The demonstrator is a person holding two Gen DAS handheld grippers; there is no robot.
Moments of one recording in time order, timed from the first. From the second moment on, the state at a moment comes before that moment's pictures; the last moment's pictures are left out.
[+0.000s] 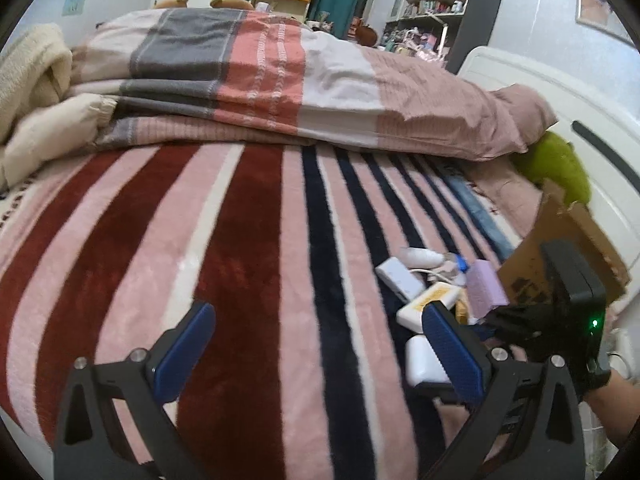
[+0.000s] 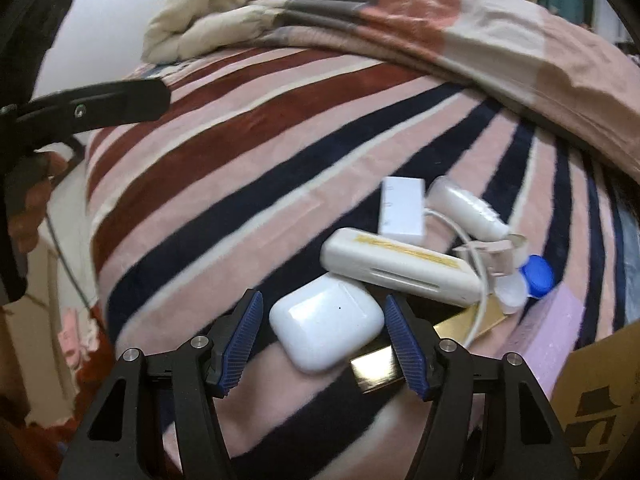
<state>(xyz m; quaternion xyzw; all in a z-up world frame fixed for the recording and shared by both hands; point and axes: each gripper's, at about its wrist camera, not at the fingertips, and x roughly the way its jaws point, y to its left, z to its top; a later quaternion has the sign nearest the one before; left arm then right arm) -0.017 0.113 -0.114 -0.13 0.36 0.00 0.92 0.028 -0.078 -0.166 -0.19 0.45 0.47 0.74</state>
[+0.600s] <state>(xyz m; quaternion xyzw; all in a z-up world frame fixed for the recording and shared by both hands) 0.011 0.063 -0.090 -0.12 0.42 -0.23 0.87 0.005 -0.074 -0.115 -0.21 0.36 0.50 0.76</state>
